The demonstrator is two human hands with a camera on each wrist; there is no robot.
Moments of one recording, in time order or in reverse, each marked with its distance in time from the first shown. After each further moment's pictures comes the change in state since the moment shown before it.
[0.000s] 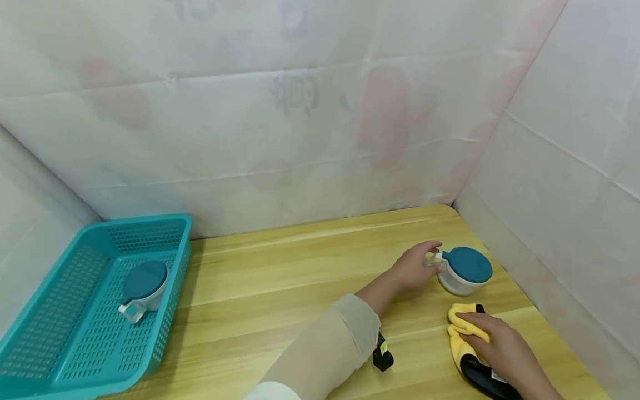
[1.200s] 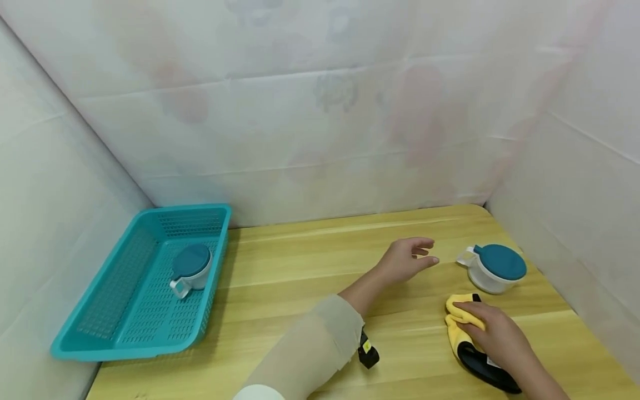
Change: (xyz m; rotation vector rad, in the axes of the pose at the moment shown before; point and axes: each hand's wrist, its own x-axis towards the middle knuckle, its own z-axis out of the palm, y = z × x) left_hand -0.030 -0.012 -0.045 -0.181 0.059 0.070; right_hand 0.030 -0.006 0.012 0.024 -0.010 -0.069
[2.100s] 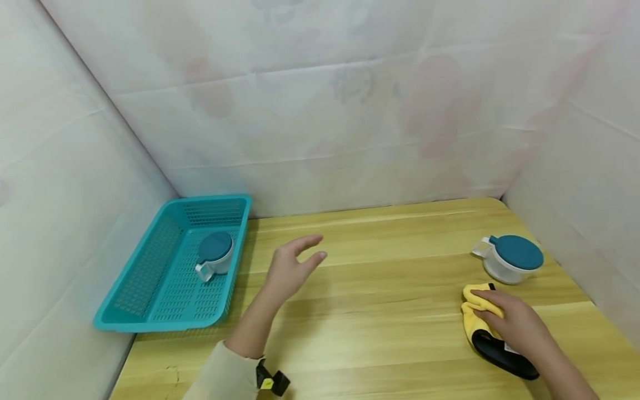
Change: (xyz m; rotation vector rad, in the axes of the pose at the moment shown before) left_hand -0.196 0.005 -0.161 0.143 0.443 -0.062; right_hand 0.000 0.000 -0.011 0.014 -0.069 0.018
